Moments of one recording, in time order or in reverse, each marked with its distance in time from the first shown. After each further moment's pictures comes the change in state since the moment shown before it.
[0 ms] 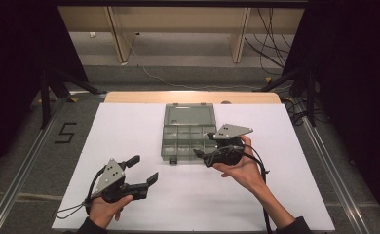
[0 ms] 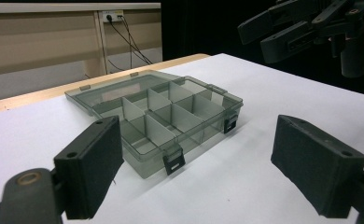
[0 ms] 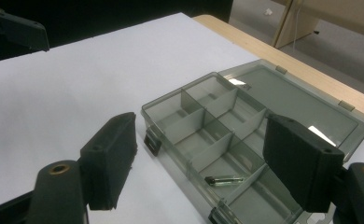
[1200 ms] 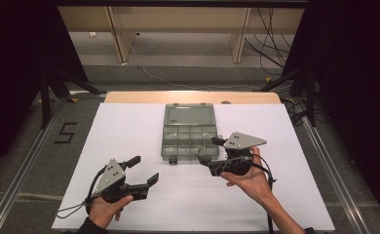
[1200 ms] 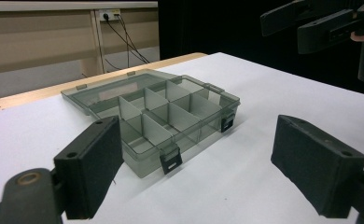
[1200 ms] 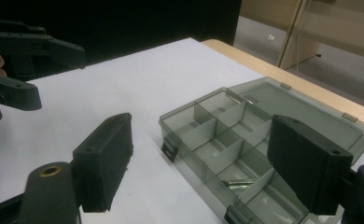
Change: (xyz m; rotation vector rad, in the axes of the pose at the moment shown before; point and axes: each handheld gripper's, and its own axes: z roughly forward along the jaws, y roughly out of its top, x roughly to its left) left arm -0.001 0.000 0.000 0.005 -0.011 -0.012; right arm 0.011 -0.015 -0.023 -0.121 0.026 0.009
